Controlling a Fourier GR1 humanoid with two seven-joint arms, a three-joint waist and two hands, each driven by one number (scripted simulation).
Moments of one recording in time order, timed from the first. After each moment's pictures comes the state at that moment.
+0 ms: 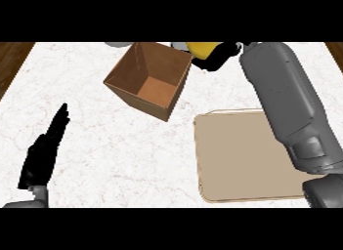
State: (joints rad) left arm 0.00 0.18 0.04 -1.55 -0.20 0.05 0.09; right arm -1.17 -0.15 -0.13 -0.71 0.69 0.26 -0.39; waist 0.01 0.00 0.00
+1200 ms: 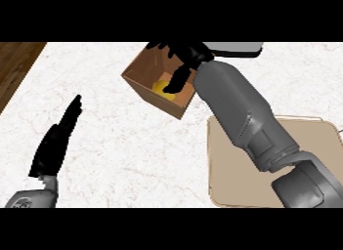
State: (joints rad) left arm -0.07 0.16 0.01 -1.54 -0.22 0.01 0.09; right arm -1.33 0.00 0.05 -0.23 0.62 -0.01 -0.25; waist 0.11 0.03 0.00
